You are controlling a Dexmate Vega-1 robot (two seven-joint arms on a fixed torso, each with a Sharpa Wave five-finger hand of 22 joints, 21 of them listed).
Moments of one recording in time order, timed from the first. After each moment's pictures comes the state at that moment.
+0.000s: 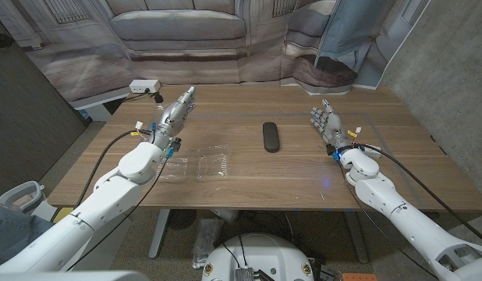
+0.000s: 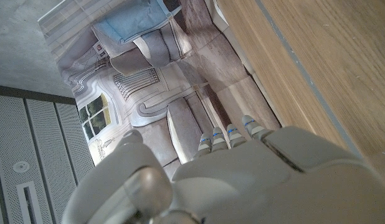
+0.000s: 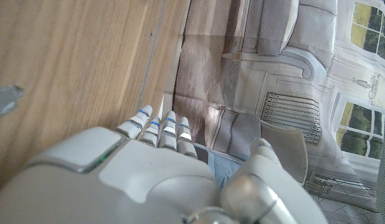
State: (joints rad) left arm 1.15 0.77 0.22 -1.85 -0.53 -0.17 0.18; left_hand 0.35 -0.02 0.15 0.09 0.30 -0.12 0.05 0.22 0.18 -0.11 0.00 0.23 0.19 -0.15 0.03 0.21 0.18 -0.17 -0.01 0.37 0.17; right arm -0.90 -0.52 -0.36 -1.33 0.67 0.29 0.04; right_hand 0.09 -0.08 0.23 -0.03 0.26 0.13 0.08 0.21 0.18 0.13 0.09 0.23 0.18 0.01 0.03 0.20 0.18 0.07 -0.03 0.22 0.18
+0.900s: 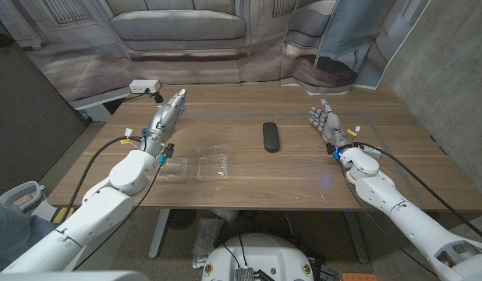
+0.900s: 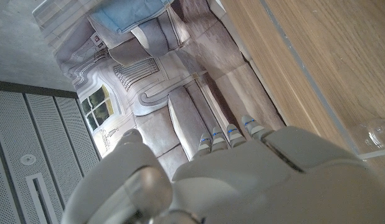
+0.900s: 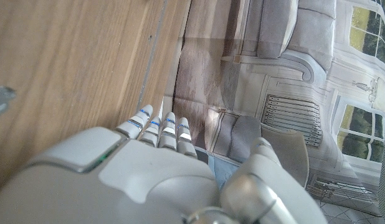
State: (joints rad) left arm 1.28 0.77 0.13 -1.94 -0.50 -0.18 0.25; left_hand 0.36 -0.02 0.14 0.08 0.30 -0.11 0.05 0.22 0.18 -0.11 0.01 0.23 0.19 -0.15 0.03 0.20 0.18 -0.17 0.00 0.36 0.17; right arm -0.88 -0.52 -0.37 -1.30 0.67 0.29 0.06; right_hand 0.09 -0.07 0.22 -0.04 0.26 0.14 0.06 0.20 0.18 0.14 0.07 0.22 0.18 0.02 0.02 0.20 0.18 0.08 -0.04 0.22 0.18
